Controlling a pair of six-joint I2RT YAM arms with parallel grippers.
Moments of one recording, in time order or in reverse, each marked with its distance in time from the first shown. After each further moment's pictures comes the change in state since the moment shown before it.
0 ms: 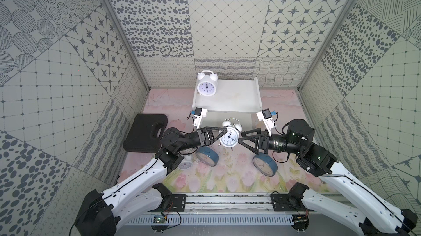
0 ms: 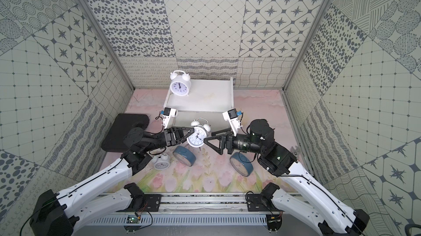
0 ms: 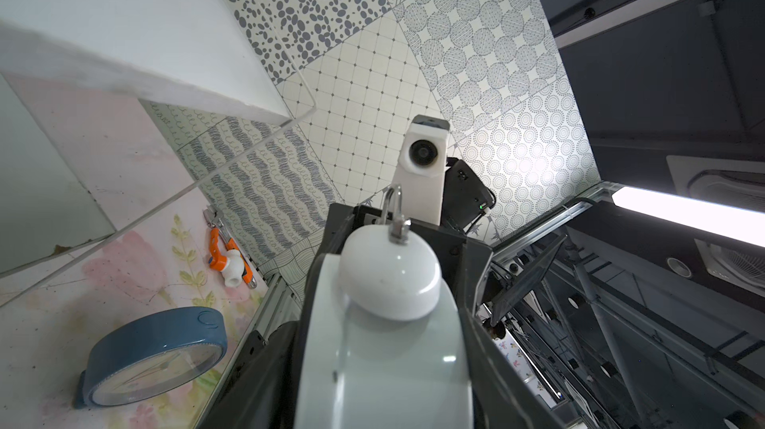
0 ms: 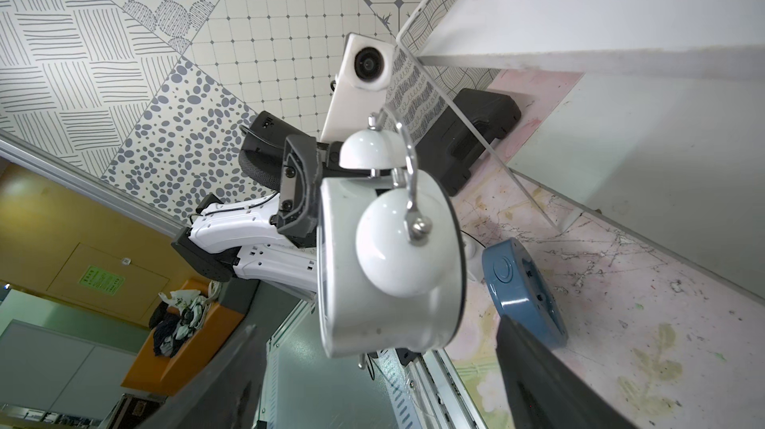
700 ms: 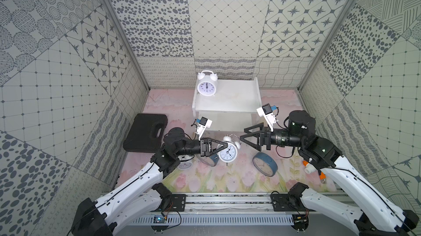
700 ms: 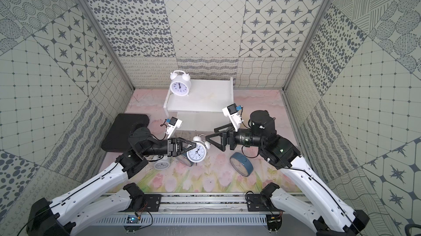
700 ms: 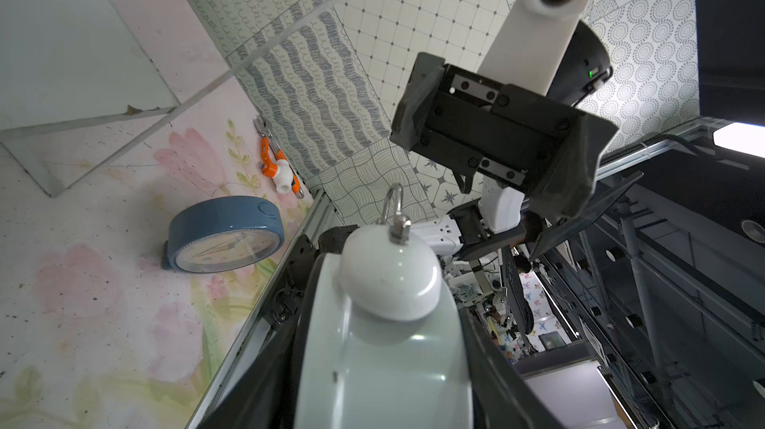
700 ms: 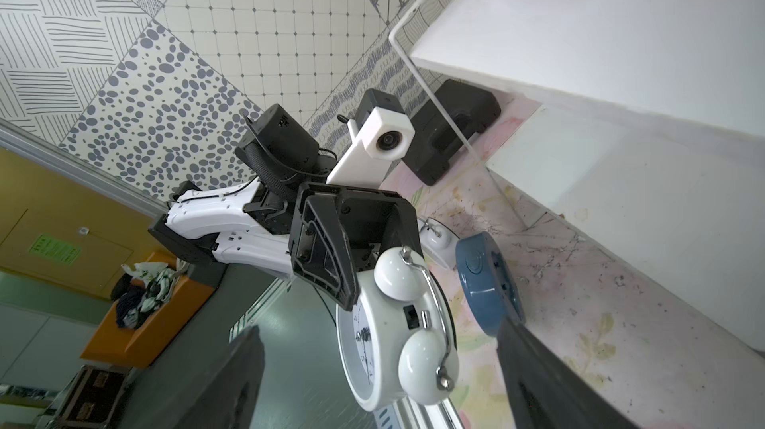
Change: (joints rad) left arm 0.000 -0.081 -0.022 -0.382 0.101 0.216; right arm -0.085 0.012 0.105 -0.148 -0.051 -0.131
